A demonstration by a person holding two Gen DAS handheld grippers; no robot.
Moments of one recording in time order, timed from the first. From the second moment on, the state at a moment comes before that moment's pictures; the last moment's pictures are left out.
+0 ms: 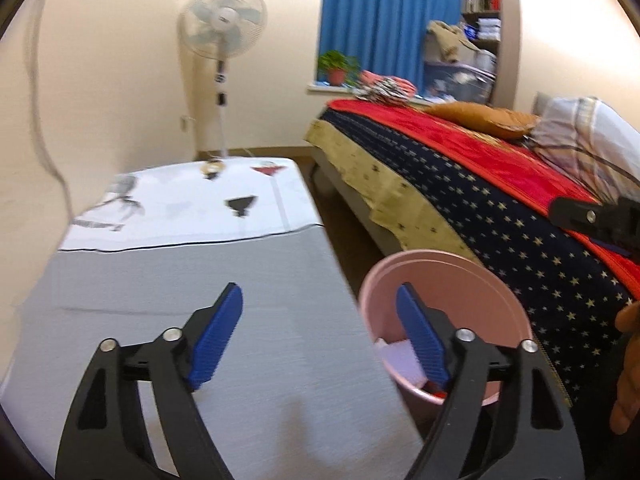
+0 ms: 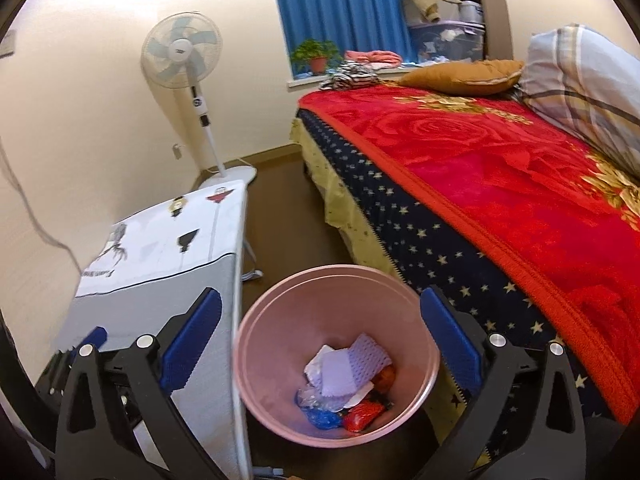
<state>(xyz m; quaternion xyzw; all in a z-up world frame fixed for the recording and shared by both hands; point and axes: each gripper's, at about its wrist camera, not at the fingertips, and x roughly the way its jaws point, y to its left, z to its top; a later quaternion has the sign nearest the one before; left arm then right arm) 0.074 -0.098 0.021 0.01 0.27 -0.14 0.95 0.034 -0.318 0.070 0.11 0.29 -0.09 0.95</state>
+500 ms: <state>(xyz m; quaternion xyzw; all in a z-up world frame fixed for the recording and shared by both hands) 0.011 -0.028 0.040 0.00 0.26 -0.03 0.96 -0.012 -0.256 0.072 0.06 0.26 -0.04 0.96</state>
